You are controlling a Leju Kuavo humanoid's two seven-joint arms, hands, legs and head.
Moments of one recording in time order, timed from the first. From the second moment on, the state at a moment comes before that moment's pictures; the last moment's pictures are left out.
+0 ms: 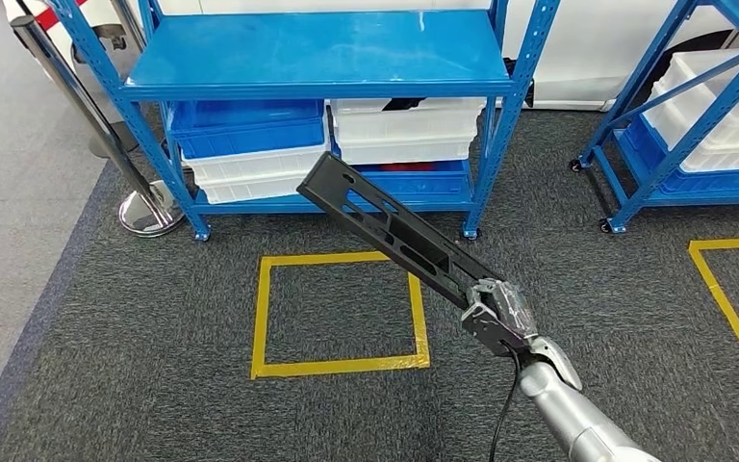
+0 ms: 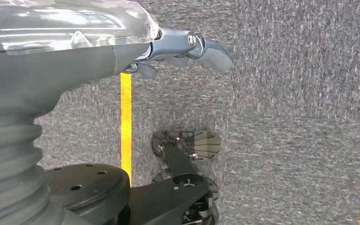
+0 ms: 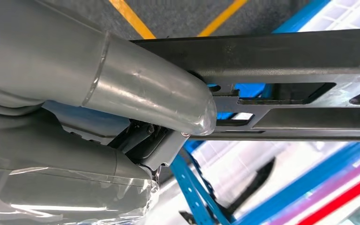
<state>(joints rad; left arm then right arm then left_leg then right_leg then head) -0.10 -0.08 -0.30 -0.19 0.37 0.23 -0.37 -0.39 -0.21 0.39 -0.78 0.34 -0.32 -0.53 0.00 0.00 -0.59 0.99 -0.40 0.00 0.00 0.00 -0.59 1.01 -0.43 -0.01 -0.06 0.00</state>
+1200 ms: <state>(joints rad) -0.11 -0.09 -0.30 -0.19 0.37 0.23 -0.36 -0.30 -0.25 0.31 -0.84 0.37 -0.25 -0.50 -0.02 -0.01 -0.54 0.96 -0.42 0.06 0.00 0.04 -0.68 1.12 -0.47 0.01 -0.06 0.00</state>
